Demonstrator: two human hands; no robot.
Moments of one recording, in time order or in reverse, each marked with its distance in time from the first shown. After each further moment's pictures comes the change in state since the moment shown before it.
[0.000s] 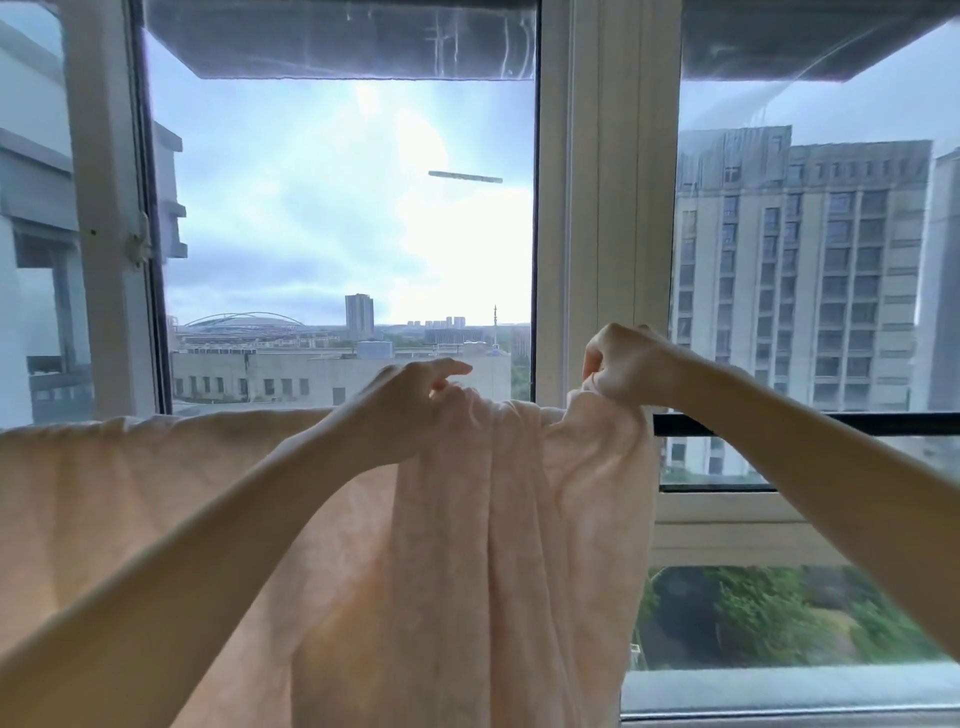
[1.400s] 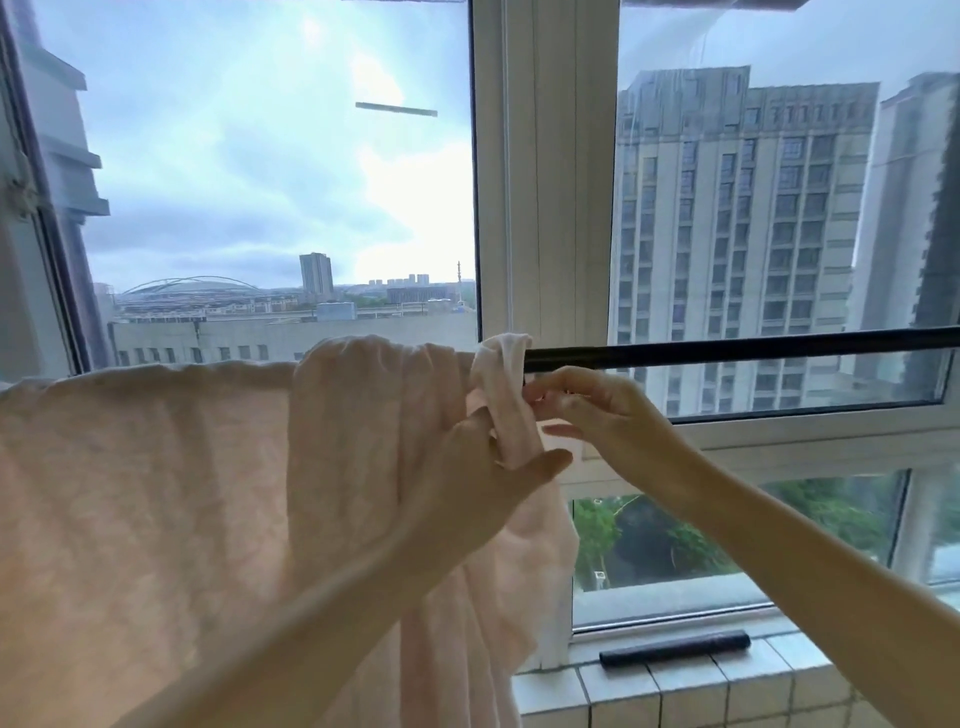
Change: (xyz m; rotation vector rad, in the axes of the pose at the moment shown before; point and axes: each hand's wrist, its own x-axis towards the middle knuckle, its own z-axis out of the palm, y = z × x) left_hand -0.056 0.080 0.119 -0.429 0.022 -0.022; right_hand -0.109 0.024 0.060 1.109 0.044 -0.136
